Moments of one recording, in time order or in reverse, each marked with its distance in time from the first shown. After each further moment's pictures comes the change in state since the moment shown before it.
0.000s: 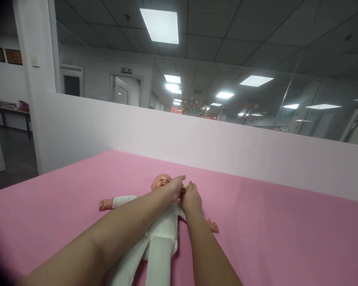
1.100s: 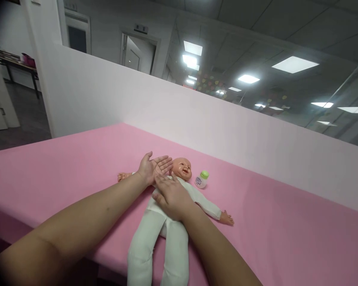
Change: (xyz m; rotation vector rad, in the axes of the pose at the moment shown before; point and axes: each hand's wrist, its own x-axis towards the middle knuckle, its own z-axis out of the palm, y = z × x) left_hand -0.052 -0.009 -0.163 -0.819 -0.105 0.152; right_hand -0.089 -0.106 -0.036 0.015 -0.451 -0.950
